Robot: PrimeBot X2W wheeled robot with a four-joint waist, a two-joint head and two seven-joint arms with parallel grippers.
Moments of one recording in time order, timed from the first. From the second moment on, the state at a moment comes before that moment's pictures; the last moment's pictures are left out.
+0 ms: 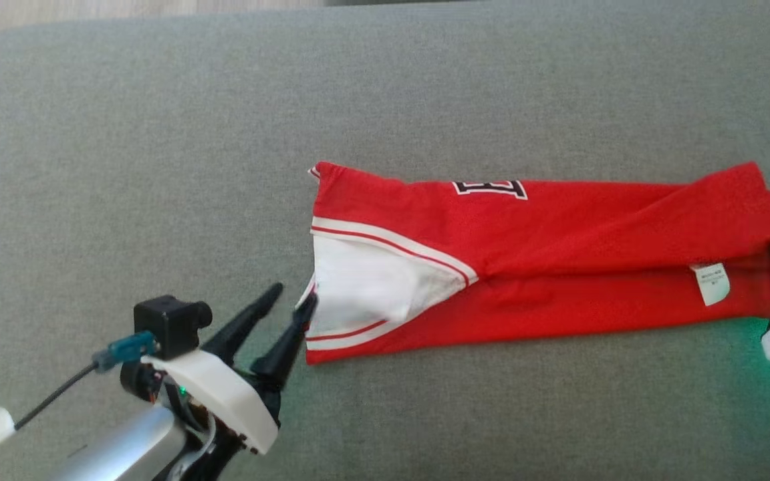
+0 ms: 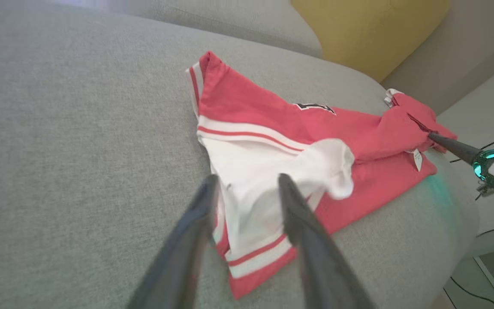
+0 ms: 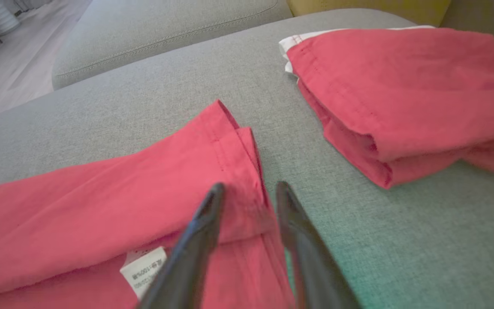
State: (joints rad) left arm -0.40 0.63 -0.99 -0.04 -1.09 0.10 -0.02; right arm -0.19 -0.33 -0.15 0.40 0.47 0.12 0.18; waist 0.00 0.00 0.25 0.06
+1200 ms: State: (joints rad) left arm 0.00 0.26 -0.71 -0.01 -0.41 0.32 -0.25; right arm -0.21 -0.15 -0.58 0.60 0.34 0.12 0.14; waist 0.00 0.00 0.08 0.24
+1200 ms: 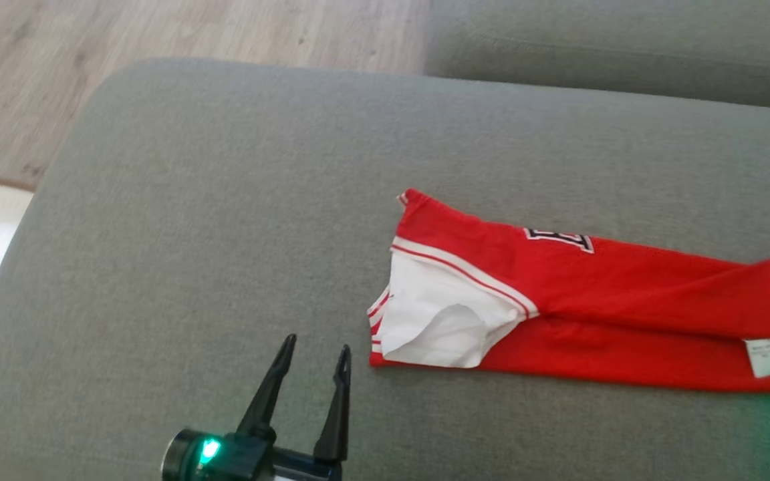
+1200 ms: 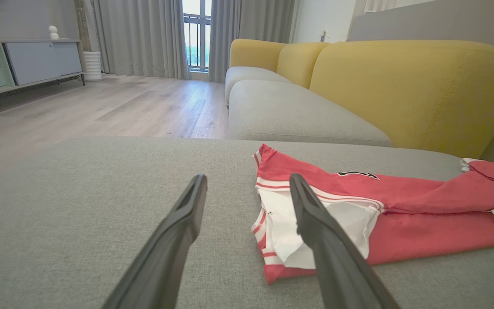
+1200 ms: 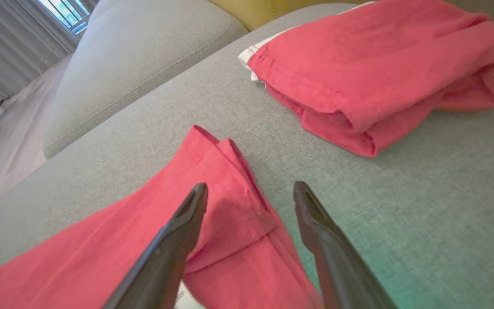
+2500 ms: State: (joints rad) left arm 0.05 0.15 -0.54 0.06 -0.29 0.18 -0.25; right arm -0.19 -0.22 -0.45 0.35 0.40 0.12 0.19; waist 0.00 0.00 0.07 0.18
